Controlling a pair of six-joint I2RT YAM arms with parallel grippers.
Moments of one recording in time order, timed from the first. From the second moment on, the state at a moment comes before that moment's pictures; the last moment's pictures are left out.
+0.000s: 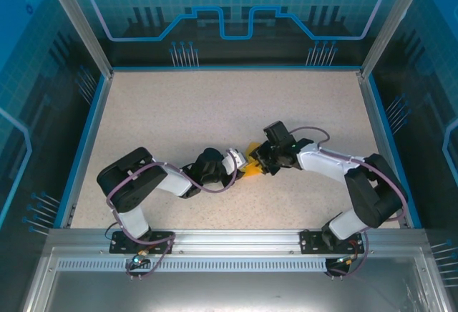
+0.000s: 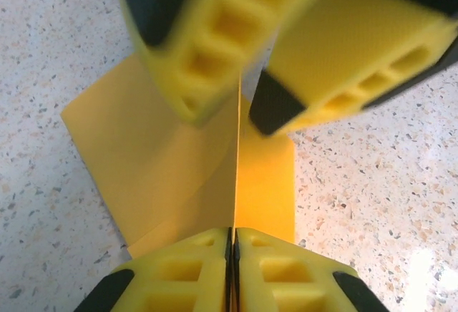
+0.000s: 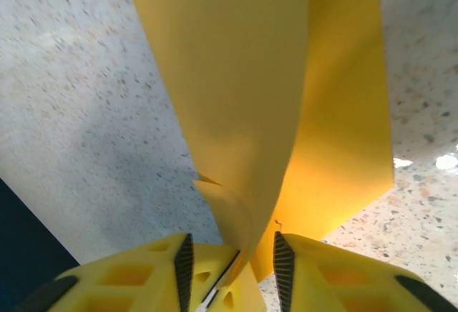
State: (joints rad) left arm -0.75 1.76 0.53 0.71 0.25 0.14; right arm 0.56 1.51 0.81 -0.31 -0.26 1.43
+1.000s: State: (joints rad) left arm -0.75 1.76 0.53 0.70 0.26 -0.33; right arm 0.44 1.38 0.47 0.19 -0.44 0.95
